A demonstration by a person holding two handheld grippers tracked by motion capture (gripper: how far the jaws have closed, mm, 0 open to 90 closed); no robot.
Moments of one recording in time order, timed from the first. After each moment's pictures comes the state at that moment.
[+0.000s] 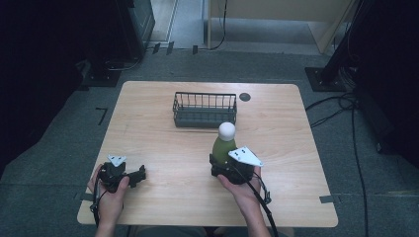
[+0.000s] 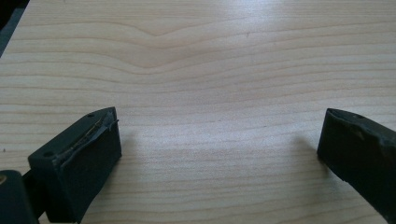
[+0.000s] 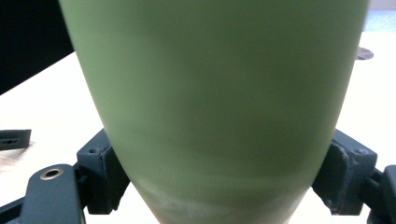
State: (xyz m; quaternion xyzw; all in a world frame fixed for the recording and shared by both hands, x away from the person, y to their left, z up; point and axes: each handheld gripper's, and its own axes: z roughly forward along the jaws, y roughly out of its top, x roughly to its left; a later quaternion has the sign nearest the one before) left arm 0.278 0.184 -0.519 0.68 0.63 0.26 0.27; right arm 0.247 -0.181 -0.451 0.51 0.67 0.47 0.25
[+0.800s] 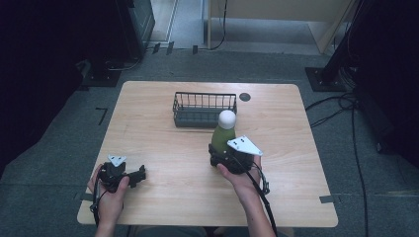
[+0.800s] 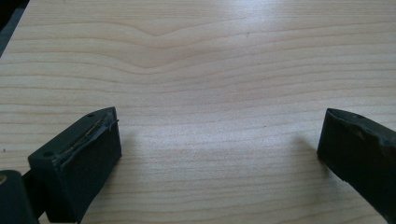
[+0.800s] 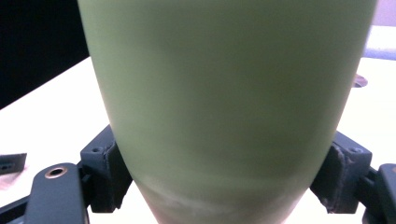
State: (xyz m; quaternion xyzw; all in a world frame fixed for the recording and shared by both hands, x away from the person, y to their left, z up) left arm 0.278 0.184 -0.519 0.68 0.63 0.26 0.27; right arm 0.268 -0.180 -0.427 0.50 0.67 0.48 0.26
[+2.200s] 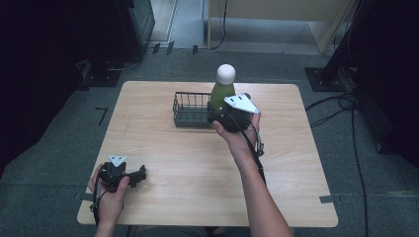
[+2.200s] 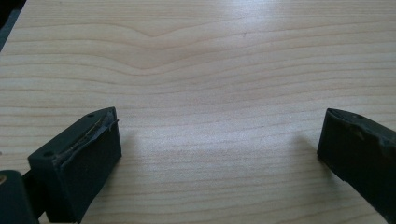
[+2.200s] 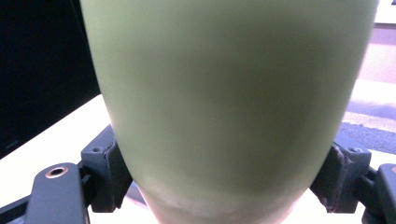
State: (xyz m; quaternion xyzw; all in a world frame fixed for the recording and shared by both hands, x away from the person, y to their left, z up) left arm 0.278 0.184 -0.519 0.69 0.62 0.25 0.27; right arm 0.345 -0.171 -0.354 0.49 0.63 0.49 0.34
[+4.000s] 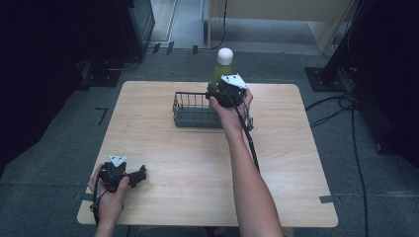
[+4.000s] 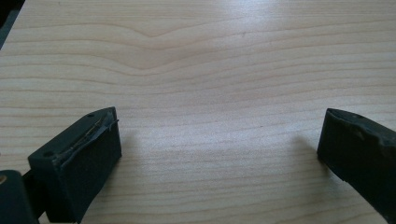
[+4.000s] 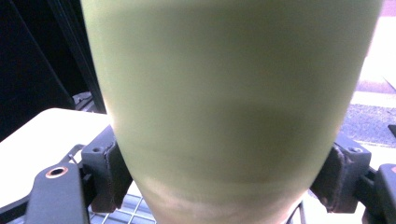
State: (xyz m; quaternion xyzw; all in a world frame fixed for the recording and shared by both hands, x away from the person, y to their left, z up) left arm 0.278 0.184 -0.519 0.69 0.62 0.25 0.27; right arm 0.445 -0.166 -0.385 0.55 0.60 0.46 0.34
